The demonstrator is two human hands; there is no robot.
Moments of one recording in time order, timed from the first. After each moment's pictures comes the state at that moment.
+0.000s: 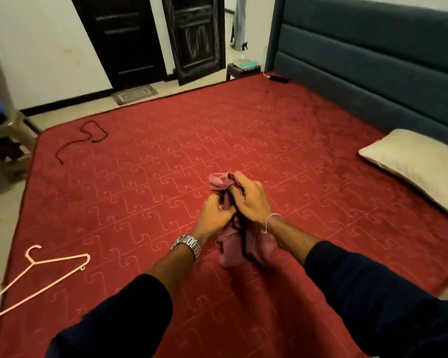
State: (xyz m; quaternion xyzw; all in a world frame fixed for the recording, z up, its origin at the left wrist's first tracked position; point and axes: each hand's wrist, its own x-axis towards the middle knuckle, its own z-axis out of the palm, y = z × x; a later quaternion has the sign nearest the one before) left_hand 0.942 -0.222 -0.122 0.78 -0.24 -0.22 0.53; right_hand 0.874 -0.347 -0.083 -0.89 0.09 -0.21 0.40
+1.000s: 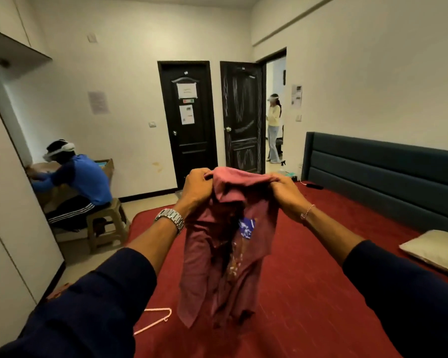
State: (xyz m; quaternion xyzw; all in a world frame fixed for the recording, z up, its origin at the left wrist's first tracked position) left_hand 0.943 0.061 0.233 0.80 -0.30 0.12 0.50; right_hand 0.817 -0.138 0.222 -0.76 0.05 -0.25 0.59
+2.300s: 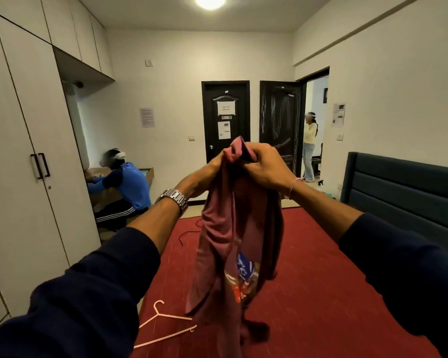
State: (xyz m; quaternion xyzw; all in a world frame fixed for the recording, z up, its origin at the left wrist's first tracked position) left_hand 0.909 0.145 0.325 0.75 -0.37 -0.08 0.54; right_hand 0.860 -0.028 0.330 -0.86 -0.17 -0.36 0.31
